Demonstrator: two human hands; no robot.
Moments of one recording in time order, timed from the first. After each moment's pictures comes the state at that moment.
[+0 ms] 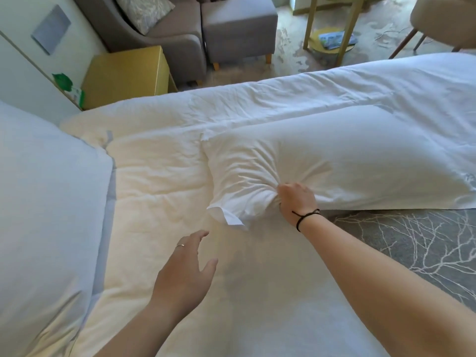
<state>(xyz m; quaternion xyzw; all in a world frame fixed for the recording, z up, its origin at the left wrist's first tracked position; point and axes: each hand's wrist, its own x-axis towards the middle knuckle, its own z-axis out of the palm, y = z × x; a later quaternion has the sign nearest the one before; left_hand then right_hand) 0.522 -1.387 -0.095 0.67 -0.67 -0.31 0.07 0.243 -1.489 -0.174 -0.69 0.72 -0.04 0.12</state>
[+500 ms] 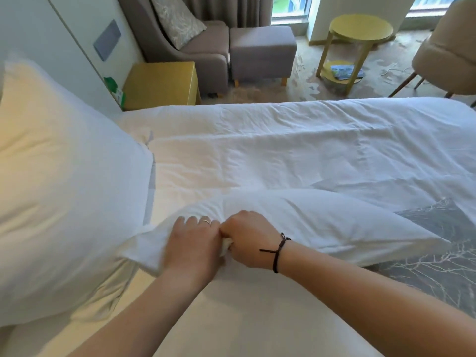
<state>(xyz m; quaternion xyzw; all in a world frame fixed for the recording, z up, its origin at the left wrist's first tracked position) 0.582 -1.368 0.017 0.57 -0.82 0.01 -0.10 0.428 -1.385 0.024 -0.84 0.48 -0.04 0.24</state>
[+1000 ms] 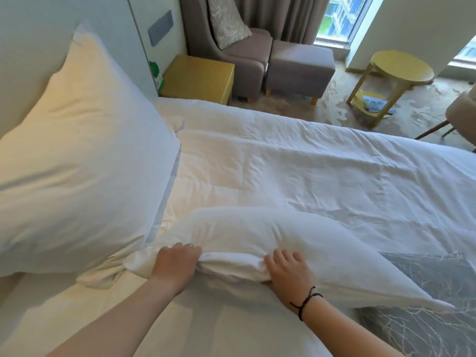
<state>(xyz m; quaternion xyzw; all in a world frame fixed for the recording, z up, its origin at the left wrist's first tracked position) 0.666 -1.333 -0.057 0.64 -0.75 -0.09 -0.13 0.384 -1.327 -0.069 -0.83 0.53 0.16 0.05</state>
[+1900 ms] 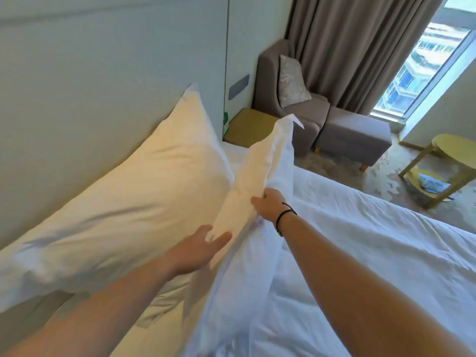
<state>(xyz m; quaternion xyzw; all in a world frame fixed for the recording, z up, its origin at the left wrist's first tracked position) 0.813 -1.418 0.063 0.74 -0.48 -0.46 0.15 0.648 -1.586 0.059 -0.66 0.61 -0.13 0.41</state>
